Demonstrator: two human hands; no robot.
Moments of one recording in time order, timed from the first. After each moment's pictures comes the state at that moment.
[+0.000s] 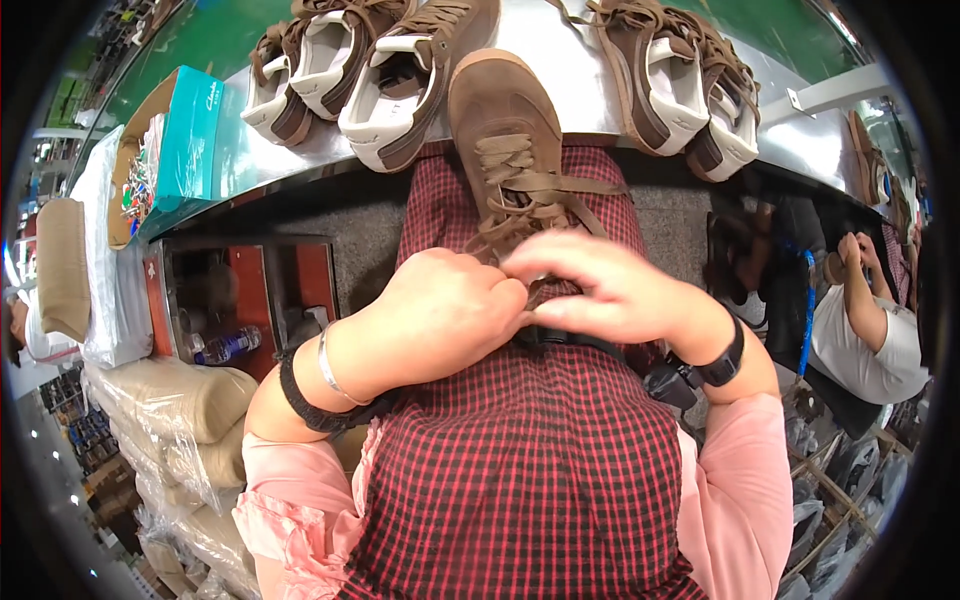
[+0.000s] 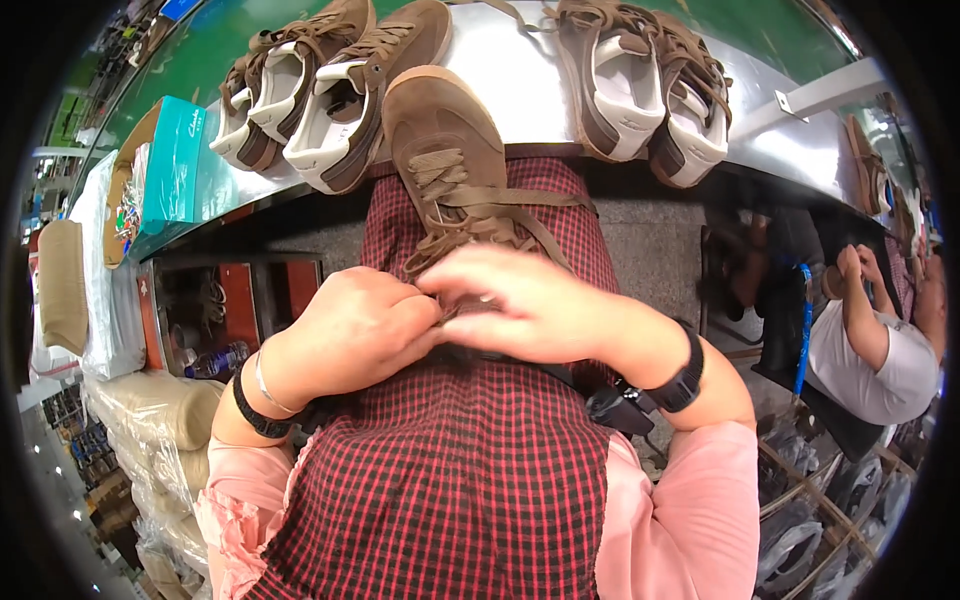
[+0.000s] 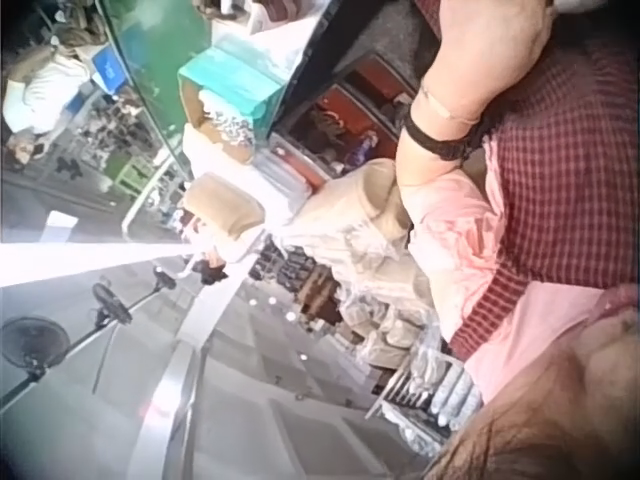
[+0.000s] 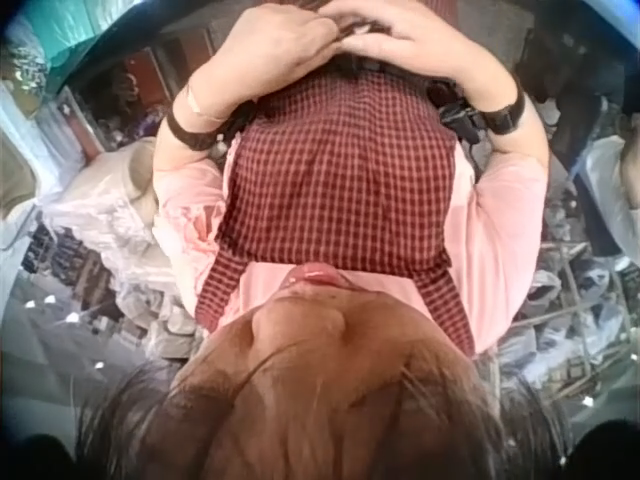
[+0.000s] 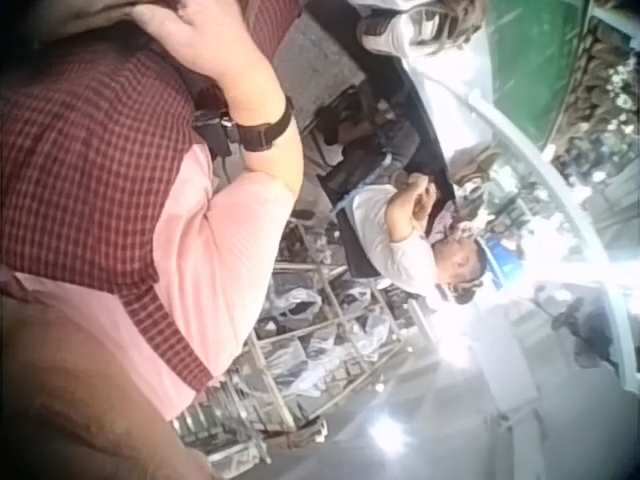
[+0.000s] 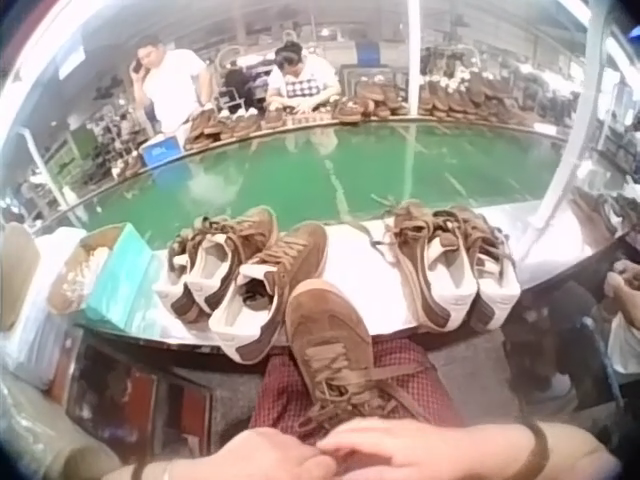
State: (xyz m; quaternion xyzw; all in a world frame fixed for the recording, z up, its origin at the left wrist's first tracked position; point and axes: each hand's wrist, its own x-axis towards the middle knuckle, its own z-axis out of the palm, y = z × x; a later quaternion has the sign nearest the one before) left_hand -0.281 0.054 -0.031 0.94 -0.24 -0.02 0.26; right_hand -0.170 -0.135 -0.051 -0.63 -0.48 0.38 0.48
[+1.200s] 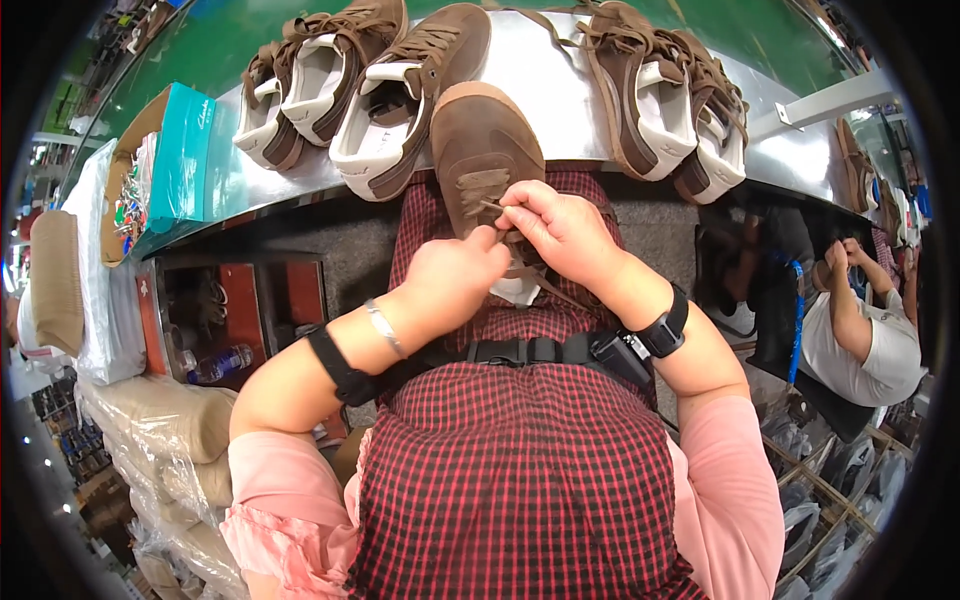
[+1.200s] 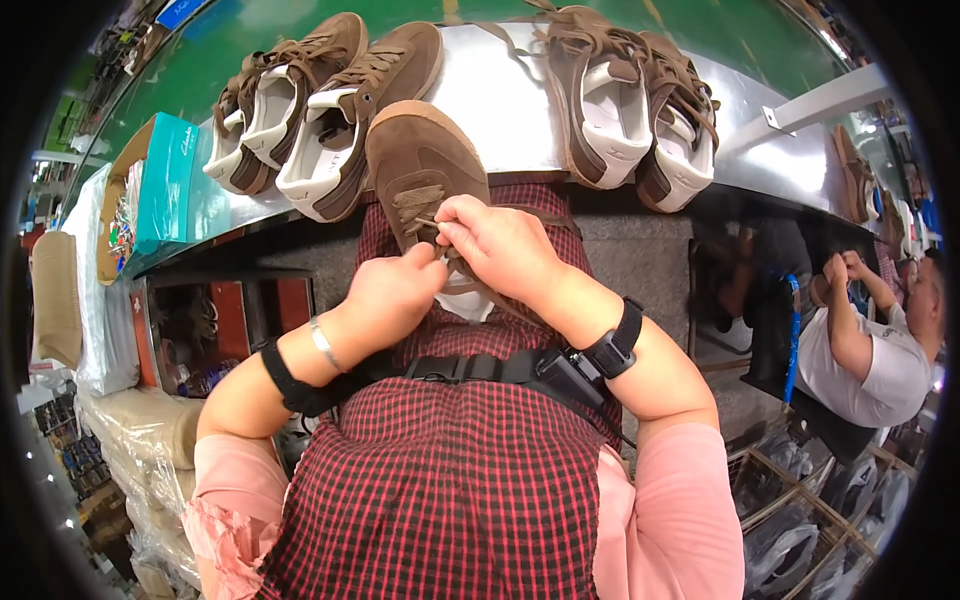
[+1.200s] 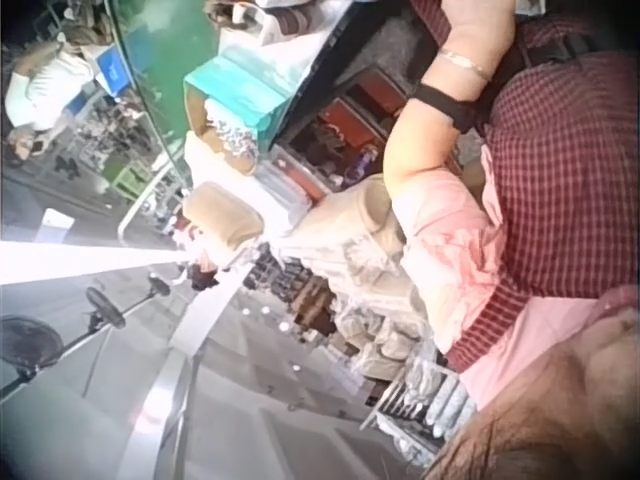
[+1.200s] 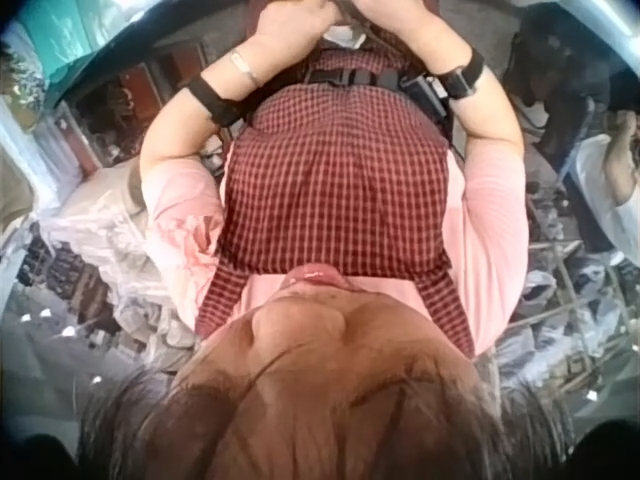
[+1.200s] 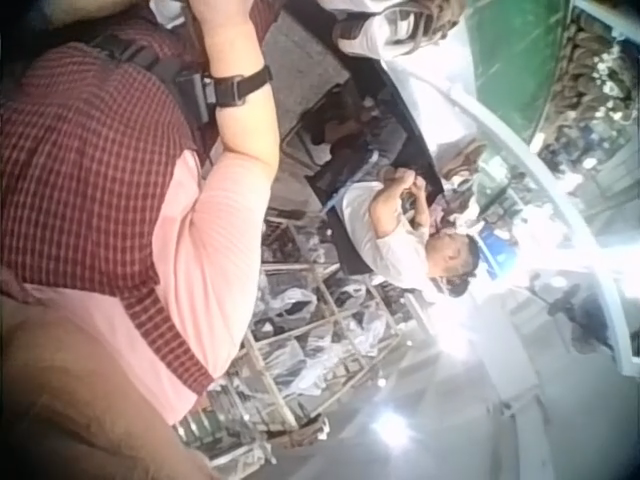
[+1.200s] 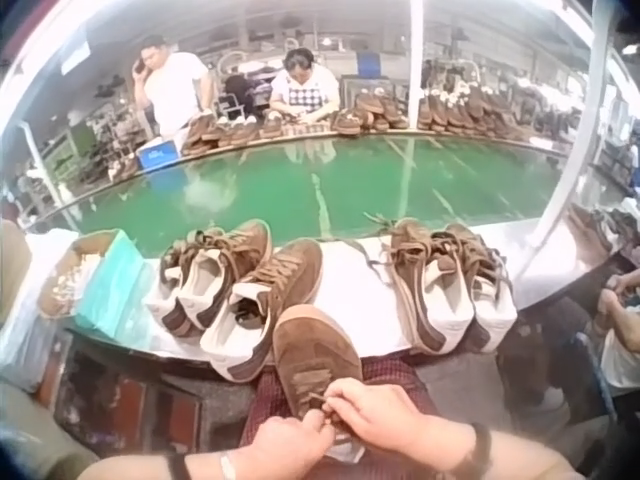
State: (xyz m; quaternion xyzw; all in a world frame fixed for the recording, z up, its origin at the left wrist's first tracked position) left_hand -0.250 0.058 -0.114 0.99 -0.14 -0.02 0.10; right_hand -0.139 -0.096 -0.119 -0.78 -0.39 0.17 0.46
